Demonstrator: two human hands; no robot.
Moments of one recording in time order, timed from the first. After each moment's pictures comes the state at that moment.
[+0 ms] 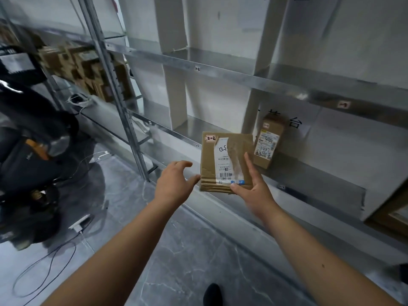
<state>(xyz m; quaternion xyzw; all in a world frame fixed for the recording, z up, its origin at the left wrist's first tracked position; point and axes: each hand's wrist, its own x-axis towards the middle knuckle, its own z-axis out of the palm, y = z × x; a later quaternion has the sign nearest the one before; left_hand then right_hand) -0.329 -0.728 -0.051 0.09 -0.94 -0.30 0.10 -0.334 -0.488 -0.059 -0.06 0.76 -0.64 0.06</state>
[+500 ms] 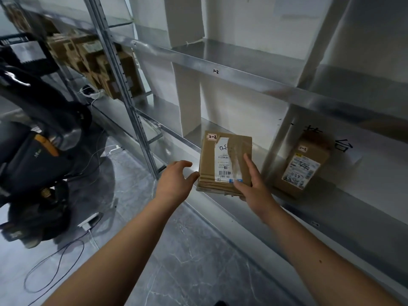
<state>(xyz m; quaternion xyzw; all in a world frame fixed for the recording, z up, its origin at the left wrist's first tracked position) -0.473 -0.784 -0.070 0.16 -0.93 -0.32 0.07 -0.505 -0.548 -0.084 -0.05 0.74 -0.66 0.14</state>
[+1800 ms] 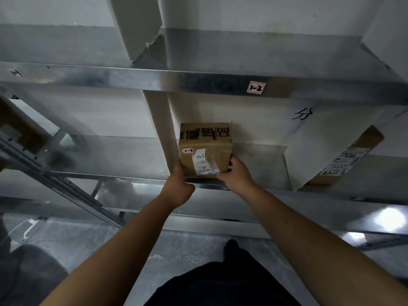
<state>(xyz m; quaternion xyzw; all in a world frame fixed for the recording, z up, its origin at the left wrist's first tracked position) -0.779 -0.939 -0.130 -0.10 -0.87 -0.43 -0.22 -0.736 -0.743 -0.144 0.23 0.82 -0.53 0.00</state>
